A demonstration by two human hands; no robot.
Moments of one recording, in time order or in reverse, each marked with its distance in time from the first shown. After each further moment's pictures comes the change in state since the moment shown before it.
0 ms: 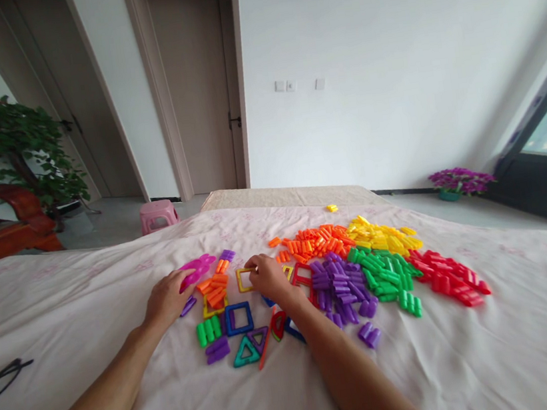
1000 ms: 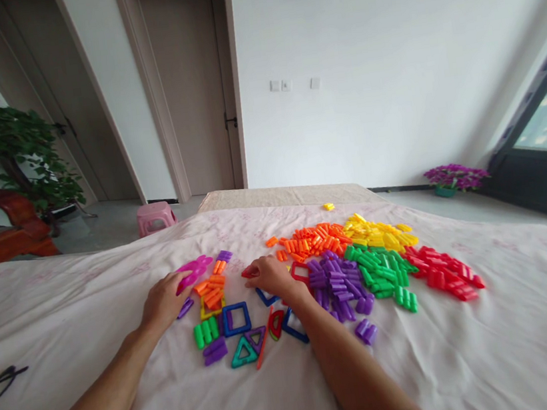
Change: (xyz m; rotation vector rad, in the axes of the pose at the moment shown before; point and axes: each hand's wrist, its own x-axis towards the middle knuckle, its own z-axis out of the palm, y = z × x) left_hand 0.001 -0.002 0.003 -0.019 0.003 -0.010; right_hand -0.001 0.009 -0.015 -0.194 -0.166 0.032
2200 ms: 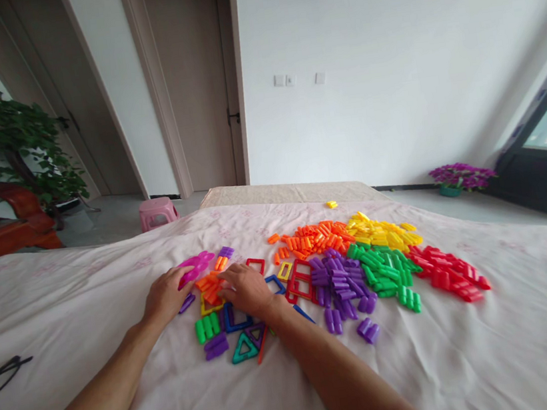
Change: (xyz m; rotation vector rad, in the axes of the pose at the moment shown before) left_hand -0.001 0.002 -0.002 0.017 -0.021 -0.010; right_hand -0.011 -0.054 0.031 0.060 0.022 -0.310
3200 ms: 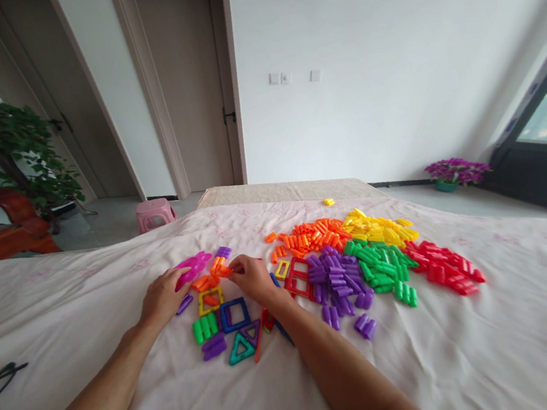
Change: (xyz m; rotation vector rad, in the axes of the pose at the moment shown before) left_hand 0.000 -0.005 0.004 0.021 0.001 0.014; right_hand 0.012 0.037 0.020 0.651 0.239 0.325
